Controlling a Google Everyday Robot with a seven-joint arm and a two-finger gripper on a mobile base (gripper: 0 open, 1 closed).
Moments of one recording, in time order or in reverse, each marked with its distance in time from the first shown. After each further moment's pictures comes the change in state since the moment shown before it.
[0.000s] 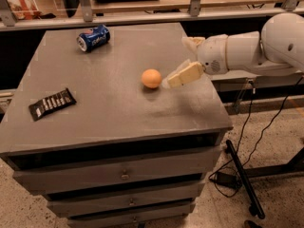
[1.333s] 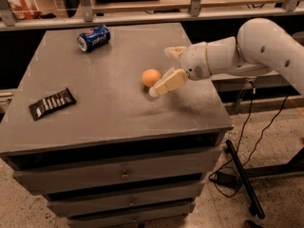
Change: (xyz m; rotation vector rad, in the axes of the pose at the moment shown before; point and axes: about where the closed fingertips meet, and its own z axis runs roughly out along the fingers) arm 0.011 0.022 0.046 -0.125 0.025 0.018
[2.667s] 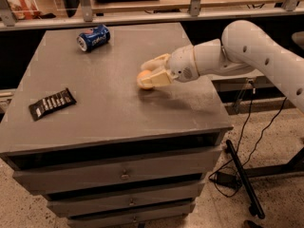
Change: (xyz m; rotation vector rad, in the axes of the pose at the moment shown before) arm 0.003 0.011 0.034 -0.115 -0.009 -0.003
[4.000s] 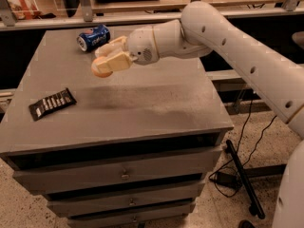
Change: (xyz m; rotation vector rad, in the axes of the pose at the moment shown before) arm -0.106 0.022 0.073 -0.160 -0.160 -0.074
